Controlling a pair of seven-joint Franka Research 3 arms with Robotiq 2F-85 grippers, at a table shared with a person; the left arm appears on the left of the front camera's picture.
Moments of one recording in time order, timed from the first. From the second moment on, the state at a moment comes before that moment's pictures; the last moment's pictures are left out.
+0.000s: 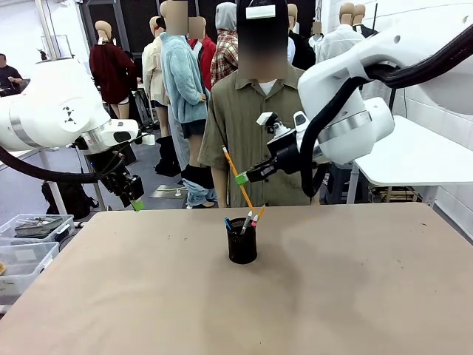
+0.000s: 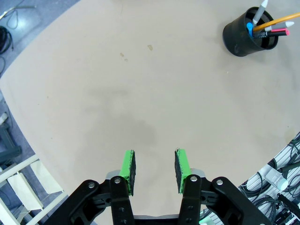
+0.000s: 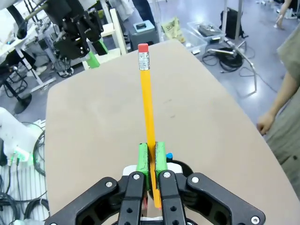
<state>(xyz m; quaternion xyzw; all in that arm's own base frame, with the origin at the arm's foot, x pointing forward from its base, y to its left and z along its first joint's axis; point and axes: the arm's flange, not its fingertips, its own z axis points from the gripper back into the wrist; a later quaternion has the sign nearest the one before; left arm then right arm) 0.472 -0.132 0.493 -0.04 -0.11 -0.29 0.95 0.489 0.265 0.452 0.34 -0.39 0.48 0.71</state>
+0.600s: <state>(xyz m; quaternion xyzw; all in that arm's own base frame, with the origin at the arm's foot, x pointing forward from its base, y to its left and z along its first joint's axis) 0.472 -0.132 0.493 -0.04 -0.11 -0.29 0.95 0.500 0.297 0.413 0.33 -0.39 0.50 0.70</state>
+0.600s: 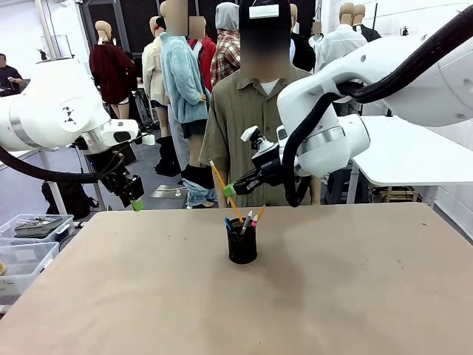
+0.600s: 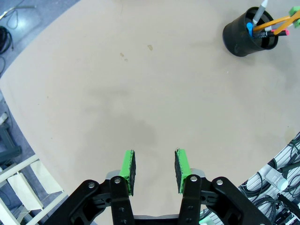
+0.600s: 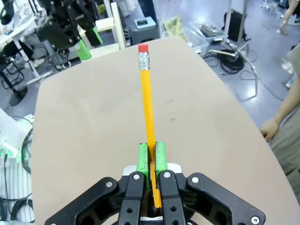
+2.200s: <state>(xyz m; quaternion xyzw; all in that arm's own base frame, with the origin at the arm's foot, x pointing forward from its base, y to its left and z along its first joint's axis) 0.472 -0.132 0.493 -0.04 -0.11 -0.29 0.95 0.491 0.309 0.367 0.28 -0.39 0.49 0.73</state>
